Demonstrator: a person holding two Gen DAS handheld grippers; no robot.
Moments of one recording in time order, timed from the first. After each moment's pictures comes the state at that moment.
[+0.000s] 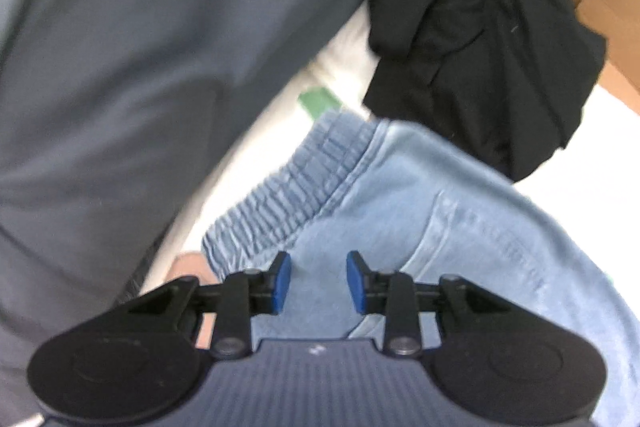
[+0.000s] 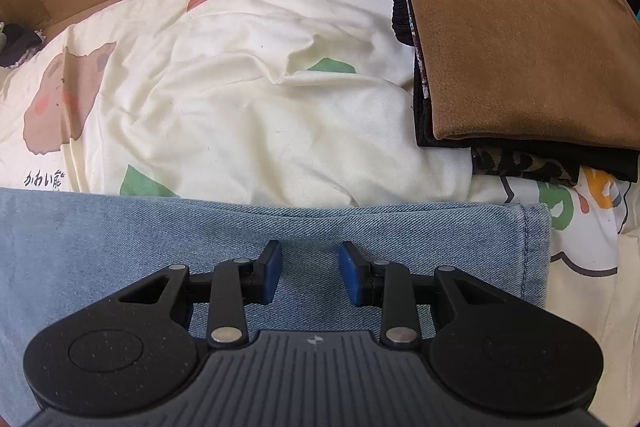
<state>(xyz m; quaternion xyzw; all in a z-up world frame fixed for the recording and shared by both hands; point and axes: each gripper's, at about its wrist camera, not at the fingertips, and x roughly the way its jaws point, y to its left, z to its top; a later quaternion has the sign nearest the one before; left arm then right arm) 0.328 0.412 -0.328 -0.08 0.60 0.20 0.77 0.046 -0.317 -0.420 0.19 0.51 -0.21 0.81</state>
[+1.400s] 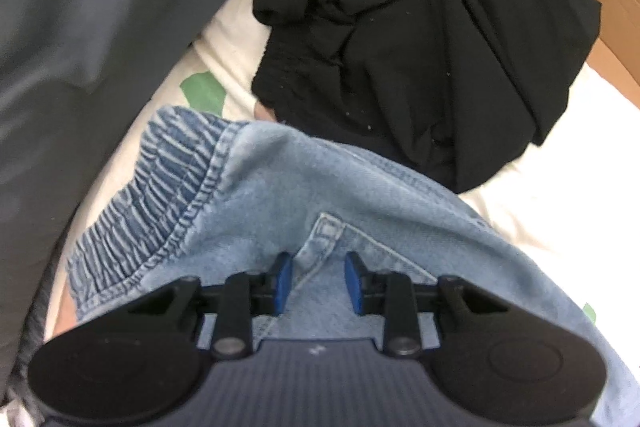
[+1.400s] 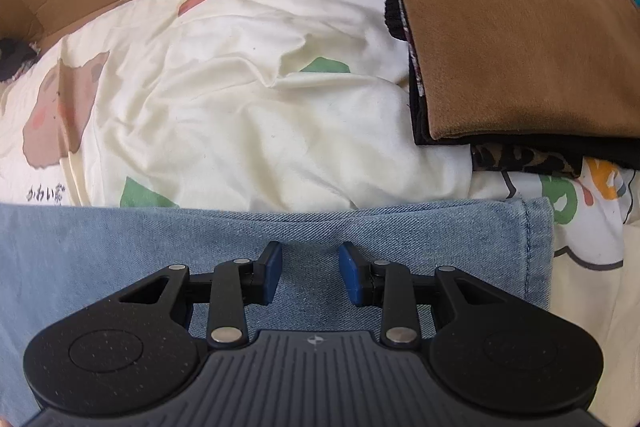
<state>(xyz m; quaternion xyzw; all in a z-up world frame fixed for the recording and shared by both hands) 0.382 0.356 -0.367 -0.09 0.62 0.17 0.76 0.049 -0.326 -0.421 0.22 0.51 -0.21 0.80</state>
